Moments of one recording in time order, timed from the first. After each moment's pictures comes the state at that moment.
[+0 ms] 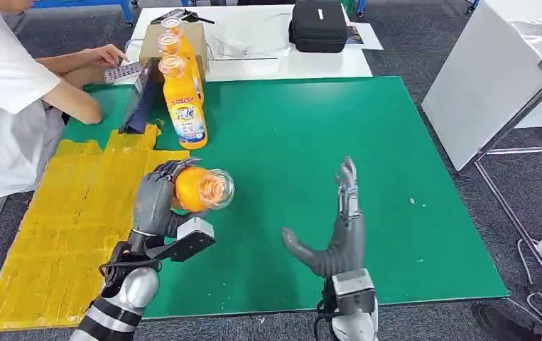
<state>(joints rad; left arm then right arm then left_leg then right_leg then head) -0.20 -0.04 -0.32 -1.45 -1.02 0.51 -0.28 0.03 0.18 0.36 -1.67 0.23 -0.30 -0.57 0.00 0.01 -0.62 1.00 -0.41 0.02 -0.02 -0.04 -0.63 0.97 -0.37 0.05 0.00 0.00</state>
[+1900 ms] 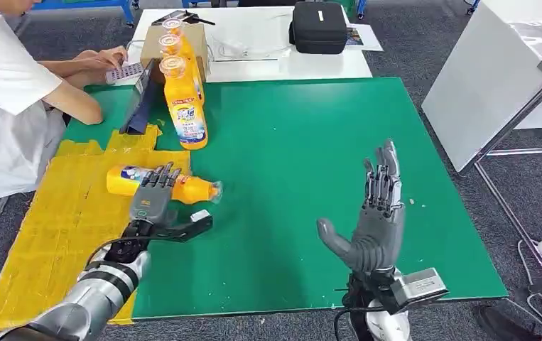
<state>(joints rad) -0.53 0.02 -0.30 -0.55 -1.37 0.55 -0.07 0.01 0.14 0.30 -1.79 0.10 -0.16 -0.55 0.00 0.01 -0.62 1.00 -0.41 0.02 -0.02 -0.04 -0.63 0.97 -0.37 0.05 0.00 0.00</state>
